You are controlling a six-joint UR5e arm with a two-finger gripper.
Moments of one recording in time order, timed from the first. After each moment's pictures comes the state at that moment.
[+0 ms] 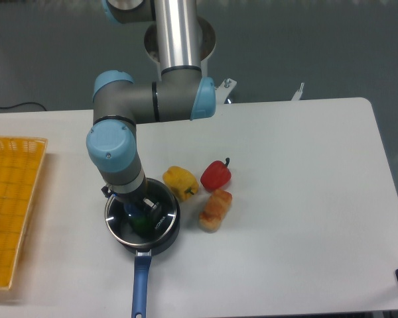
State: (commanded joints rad) arm 2.15 -2.00 -1.56 -1.17 1.57 0.72
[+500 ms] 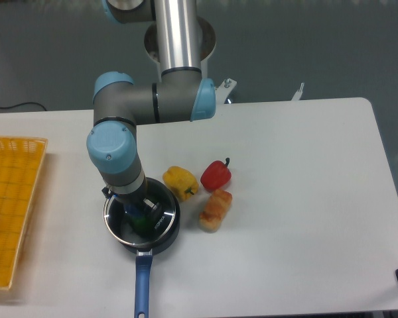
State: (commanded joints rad) arm 2.15 -2.00 -1.56 -1.17 1.57 0.72
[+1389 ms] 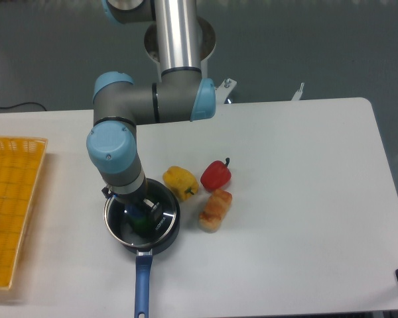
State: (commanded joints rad) arm 2.15 -2.01 -1.55 -1.17 1.57 0.72
